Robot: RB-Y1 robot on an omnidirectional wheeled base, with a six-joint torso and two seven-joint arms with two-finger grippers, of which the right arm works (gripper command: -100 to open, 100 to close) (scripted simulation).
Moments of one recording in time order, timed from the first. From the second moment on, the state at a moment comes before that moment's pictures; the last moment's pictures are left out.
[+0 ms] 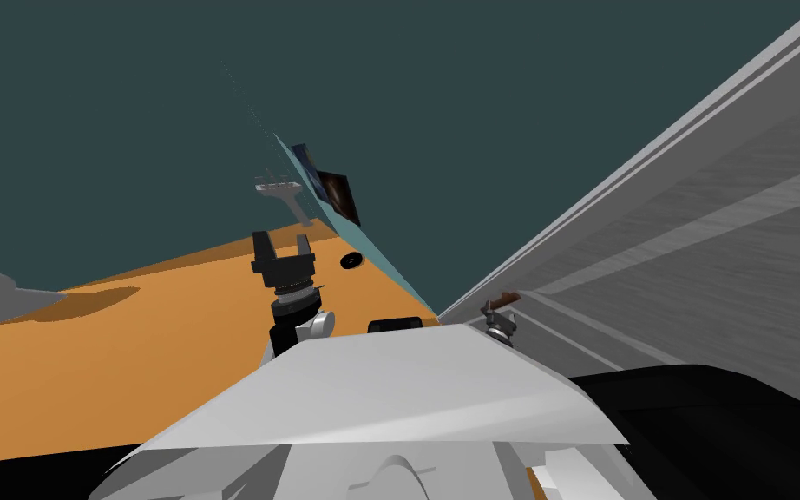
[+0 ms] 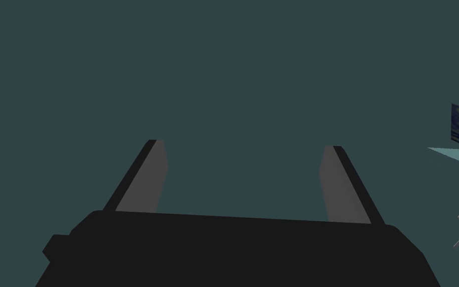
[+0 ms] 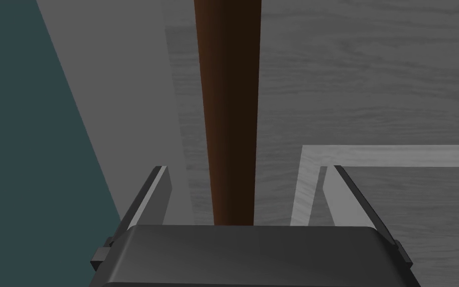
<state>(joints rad) 0.35 -0.50 0.28 -0.84 -1.22 -1.10 -1.40</state>
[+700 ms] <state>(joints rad) 0.36 -0.52 0.29 -0.82 -1.19 -1.10 -1.45</state>
